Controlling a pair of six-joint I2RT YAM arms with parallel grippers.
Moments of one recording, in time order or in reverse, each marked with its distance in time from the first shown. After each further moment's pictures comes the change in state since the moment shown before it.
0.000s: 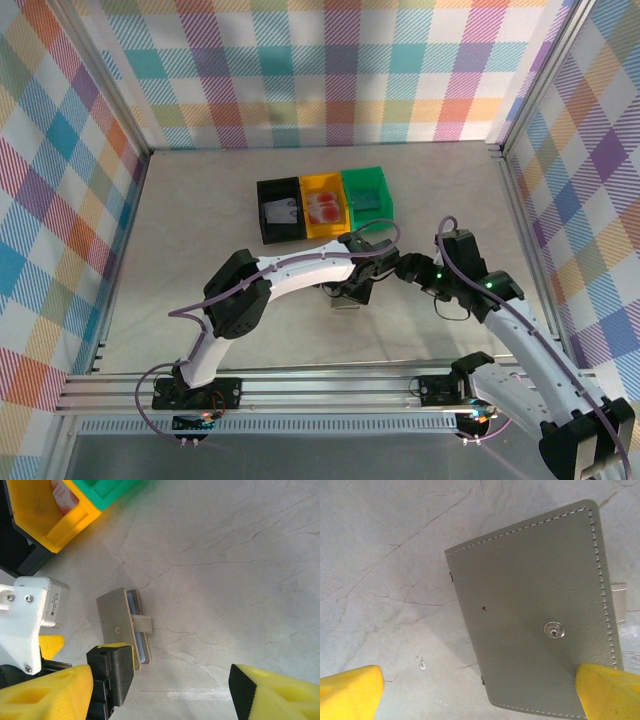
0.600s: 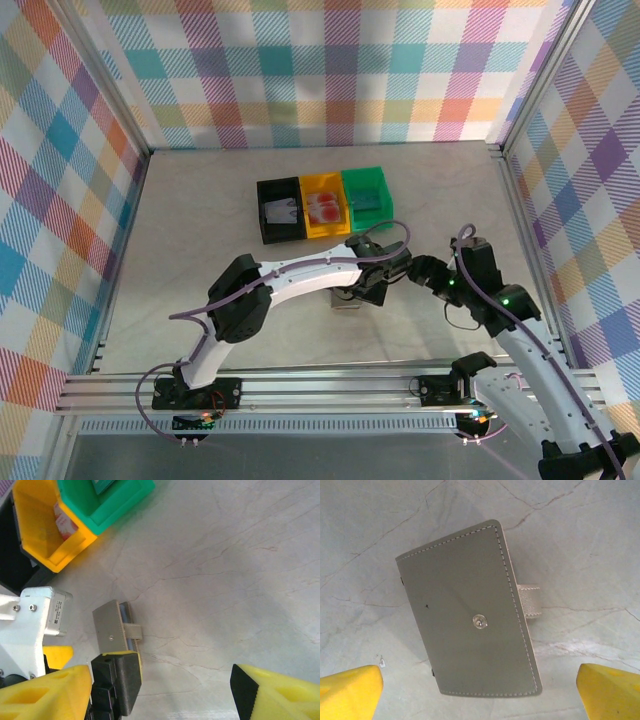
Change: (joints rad) left arm -0.050 0.034 0.087 0.008 0.000 -0.045; right arm -0.040 -0.142 0.000 -0.093 0.063 -0.003
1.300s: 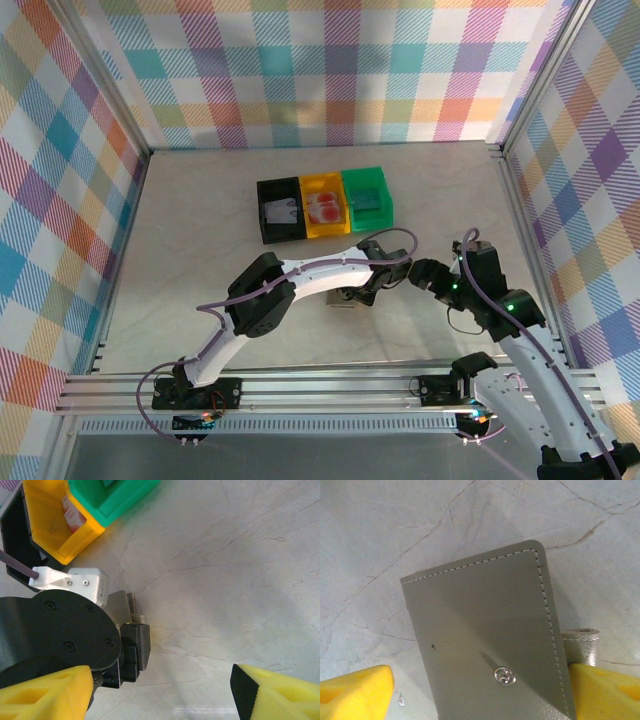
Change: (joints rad) left arm 0.017 0.127 0.048 -0.048 -0.119 0.035; right arm -0.008 -0.032 0.000 -0.015 -0.052 0.000
